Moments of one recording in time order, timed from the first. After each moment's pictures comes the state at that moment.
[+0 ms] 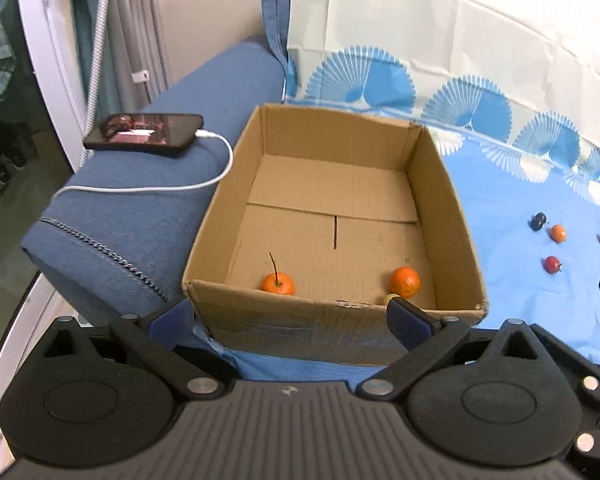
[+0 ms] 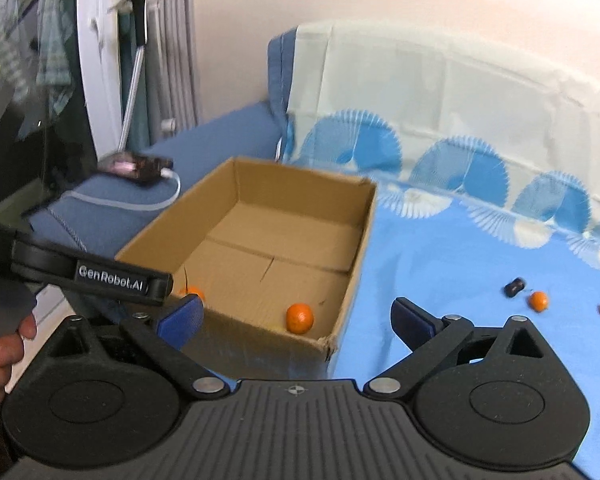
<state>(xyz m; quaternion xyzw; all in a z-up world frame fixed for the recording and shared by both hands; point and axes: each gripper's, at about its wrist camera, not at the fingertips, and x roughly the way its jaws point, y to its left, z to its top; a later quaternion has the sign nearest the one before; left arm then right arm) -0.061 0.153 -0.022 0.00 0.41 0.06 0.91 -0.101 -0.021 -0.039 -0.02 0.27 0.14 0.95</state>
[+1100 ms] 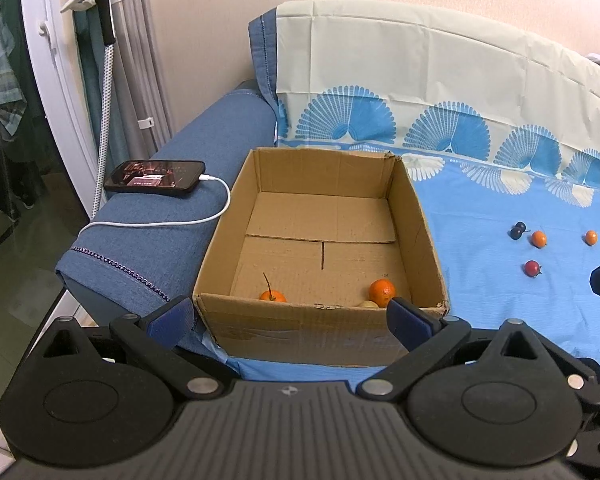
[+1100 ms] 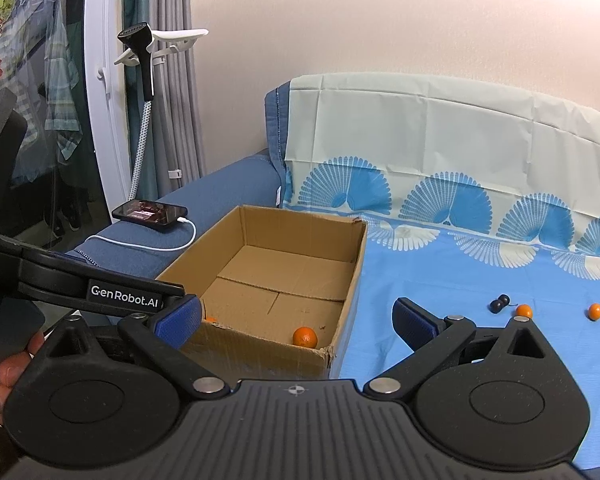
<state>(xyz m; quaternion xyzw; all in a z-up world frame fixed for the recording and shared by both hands) -0.108 0.129 0.011 0.04 0.36 0.06 0.93 -0.150 -0.032 -0.019 0.00 0.23 0.14 0.96</state>
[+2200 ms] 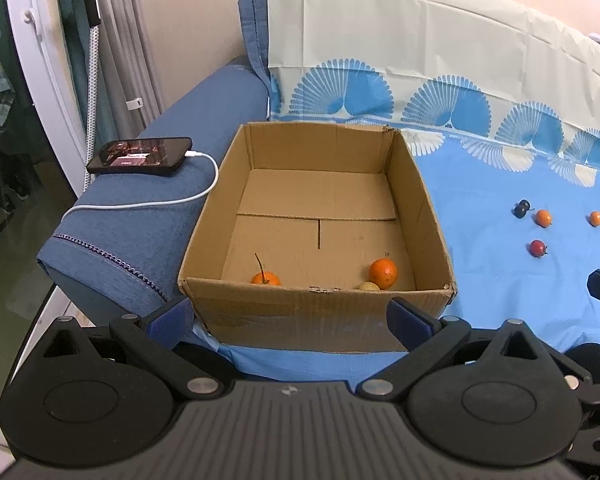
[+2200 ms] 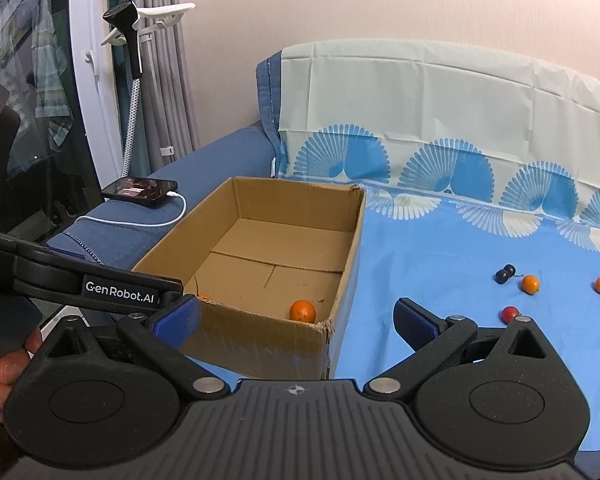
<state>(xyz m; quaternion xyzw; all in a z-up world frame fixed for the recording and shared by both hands) -0.088 0.128 -0.011 0.04 0.39 0.05 0.92 -0.129 -0.030 -0.038 0.02 0.27 0.13 0.95</state>
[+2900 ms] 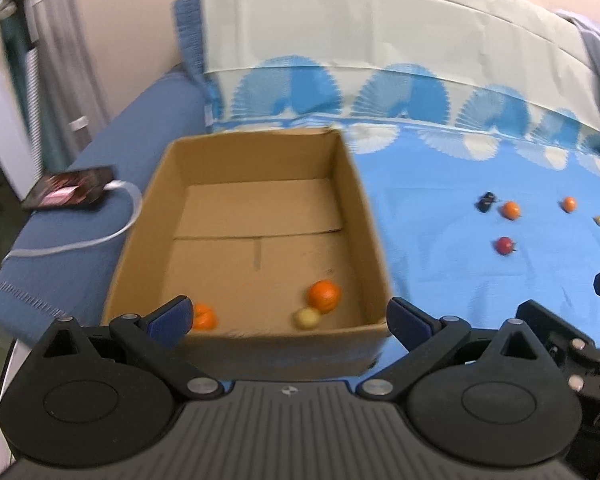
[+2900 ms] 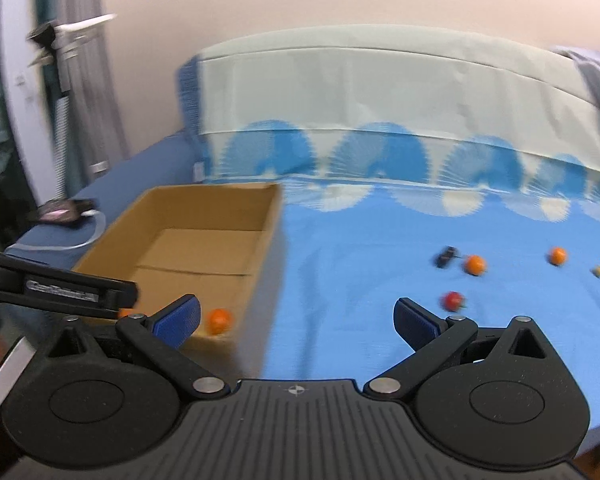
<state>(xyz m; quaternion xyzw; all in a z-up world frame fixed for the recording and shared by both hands) -0.038 0.063 -0.012 0.07 0.40 -0.02 0.91 -0.102 -0.106 -0.054 0.06 0.28 0.02 0.96</state>
